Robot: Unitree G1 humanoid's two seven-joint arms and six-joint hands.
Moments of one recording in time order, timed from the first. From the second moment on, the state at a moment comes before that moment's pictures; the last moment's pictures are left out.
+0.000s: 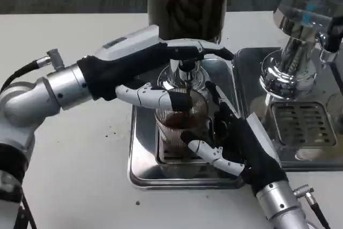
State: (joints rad) left arm -0.79 0.47 -0.17 1.07 0.02 -1.16 -0.76; right arm -0.11 -0.11 0.20 0.54 -0.29 -0.56 -0.09
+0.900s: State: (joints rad) left arm -0.79 0.43 0.02 1.03 -0.23 -0.91 -1.06; right arm -0.11 -0.11 0.20 0.54 -0.29 -0.56 -0.09
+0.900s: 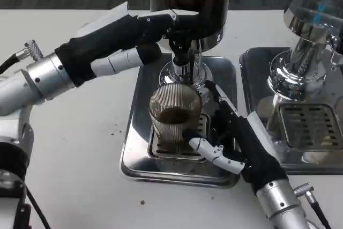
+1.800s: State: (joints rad) left arm -0.78 0.40 0.07 0.95 -0.27 -0.87 -1.13; right arm -0.11 -0.10 0.19 0.55 -0.29 -0.56 -0.10
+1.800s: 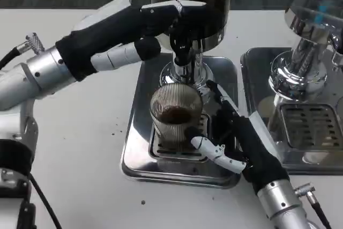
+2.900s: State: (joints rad) left arm -0.71 0.43 0.18 0.78 -0.40 -0.80 -1.16; right arm -0.11 -0.10 0.18 0.55 -0.29 -0.58 -0.11
